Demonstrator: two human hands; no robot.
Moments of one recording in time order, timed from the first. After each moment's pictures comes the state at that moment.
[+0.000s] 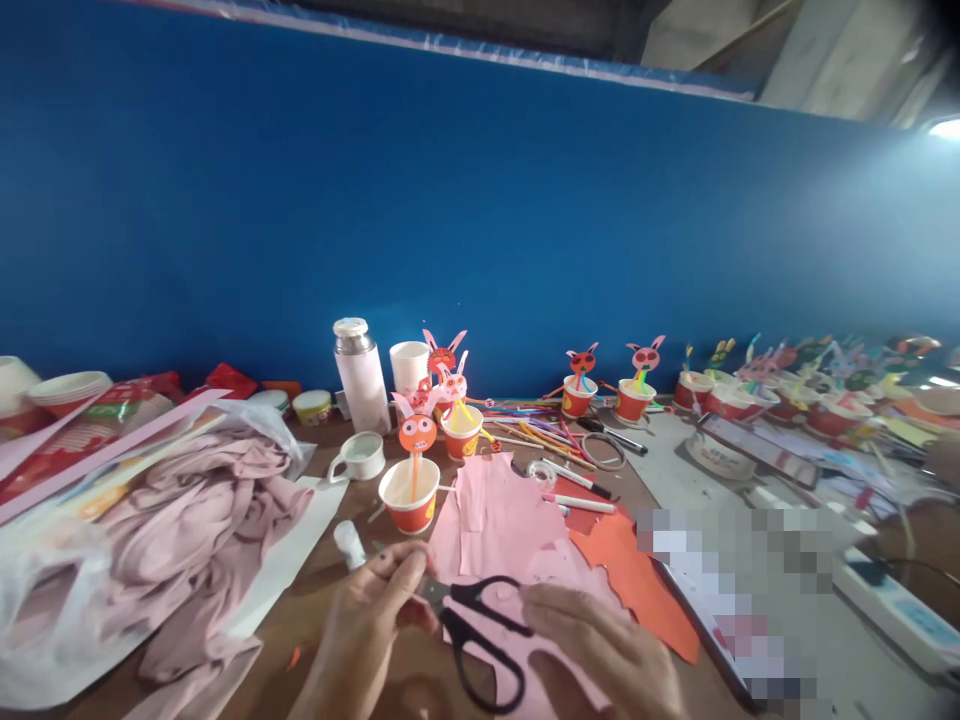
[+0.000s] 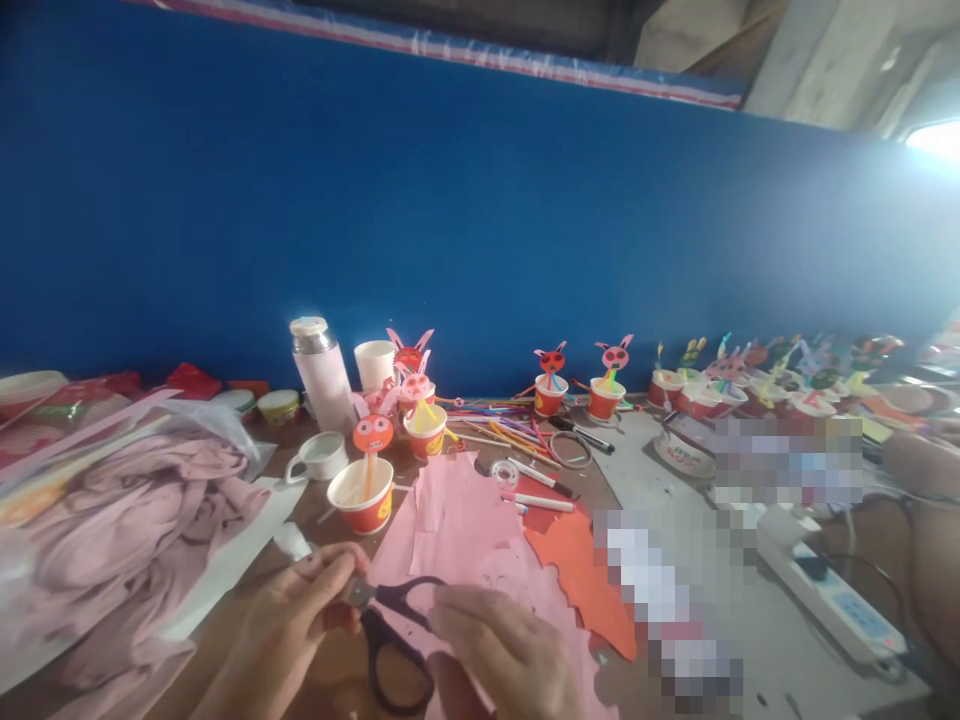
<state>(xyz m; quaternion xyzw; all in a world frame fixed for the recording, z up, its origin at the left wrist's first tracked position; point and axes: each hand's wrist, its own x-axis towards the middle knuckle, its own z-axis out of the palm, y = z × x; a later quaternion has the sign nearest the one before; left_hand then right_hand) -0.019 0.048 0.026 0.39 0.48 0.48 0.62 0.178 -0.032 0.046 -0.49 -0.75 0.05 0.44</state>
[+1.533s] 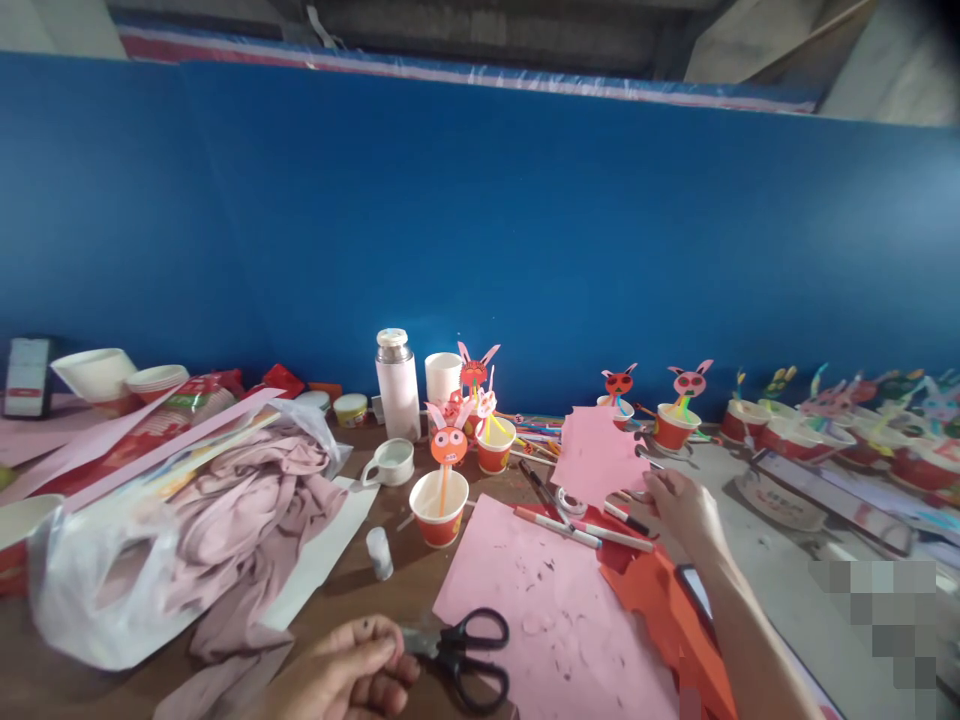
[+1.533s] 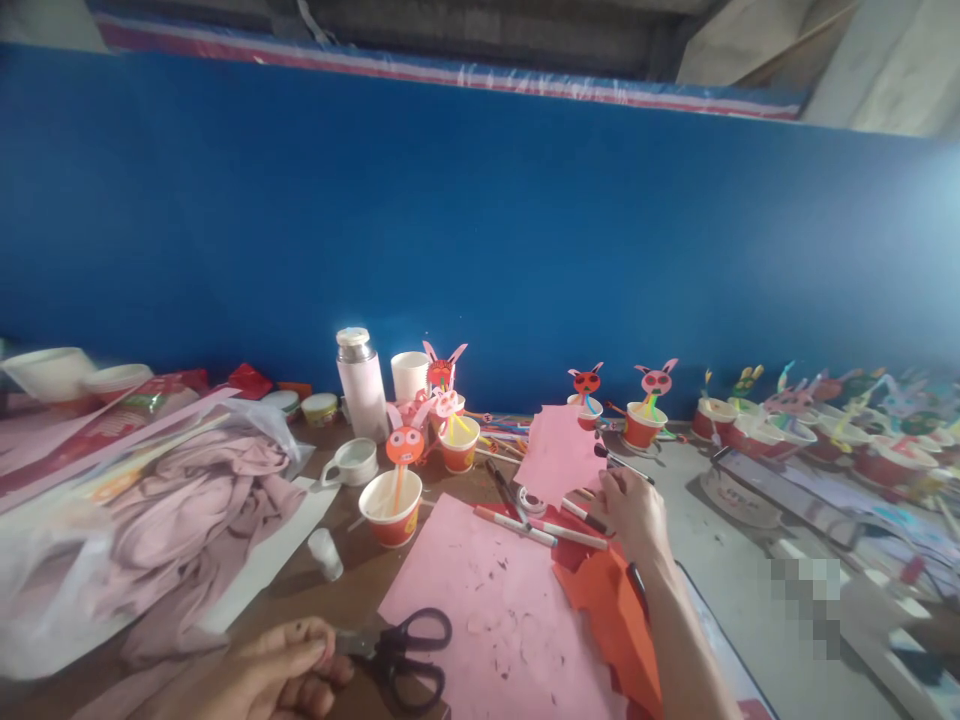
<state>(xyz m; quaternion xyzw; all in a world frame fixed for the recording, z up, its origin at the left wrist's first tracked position) -0.087 0.043 -0.008 0.28 0.49 0.32 0.76 0.314 0.112 0.030 -0.81 -0.50 0.06 0.31</state>
